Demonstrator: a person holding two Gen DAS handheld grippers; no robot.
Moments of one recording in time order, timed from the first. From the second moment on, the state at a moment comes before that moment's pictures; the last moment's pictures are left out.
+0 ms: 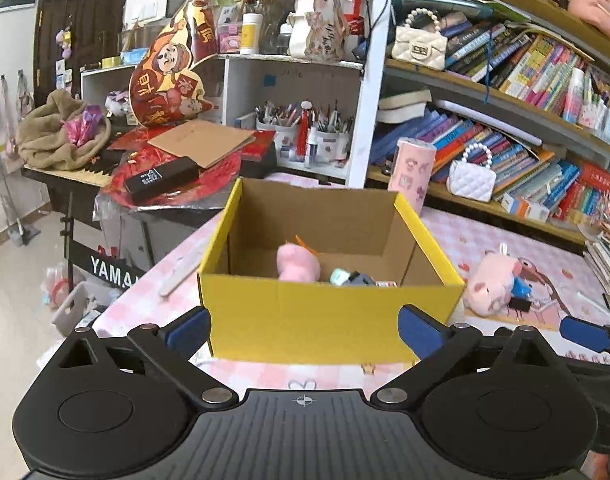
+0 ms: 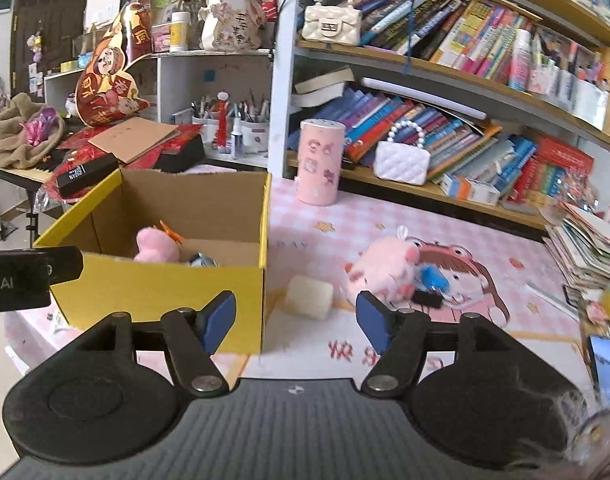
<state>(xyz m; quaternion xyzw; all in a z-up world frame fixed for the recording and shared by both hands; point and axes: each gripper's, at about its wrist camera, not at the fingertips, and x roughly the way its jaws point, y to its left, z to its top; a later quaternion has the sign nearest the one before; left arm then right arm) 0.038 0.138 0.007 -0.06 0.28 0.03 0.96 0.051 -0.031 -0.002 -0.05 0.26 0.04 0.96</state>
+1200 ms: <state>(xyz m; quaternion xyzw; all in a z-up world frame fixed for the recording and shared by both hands) 0.035 0.017 -0.023 0.00 0.34 -0.15 0.93 -0.027 -0.139 -0.038 0.00 0.34 -0.16 0.93</state>
